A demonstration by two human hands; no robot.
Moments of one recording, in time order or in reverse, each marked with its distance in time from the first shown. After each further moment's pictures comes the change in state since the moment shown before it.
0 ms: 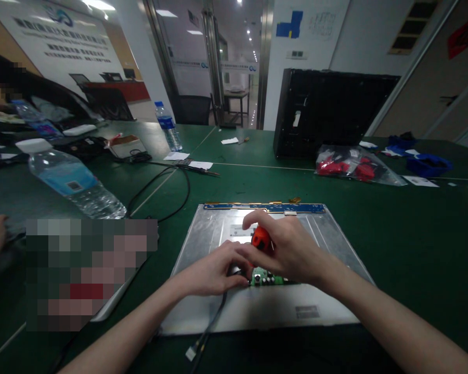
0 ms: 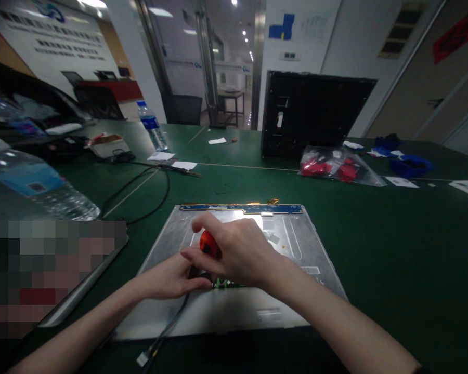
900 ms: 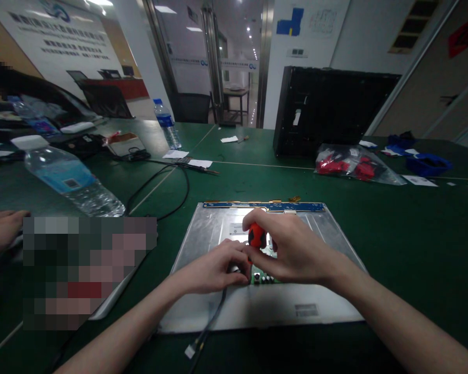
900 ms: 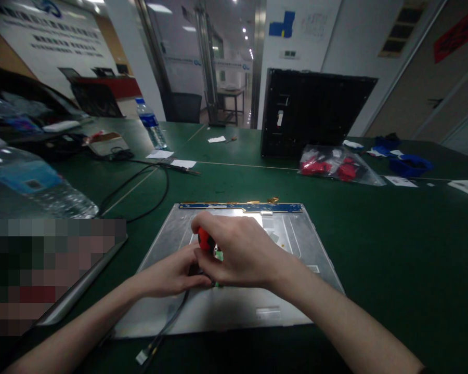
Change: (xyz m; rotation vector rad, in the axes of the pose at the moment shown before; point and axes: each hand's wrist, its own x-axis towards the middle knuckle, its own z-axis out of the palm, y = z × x) left_hand 0.002 0.002 -0.003 0.036 -0.015 0.034; right_hand -0.001 -0.004 -0.013 0.042 -0.127 -0.060
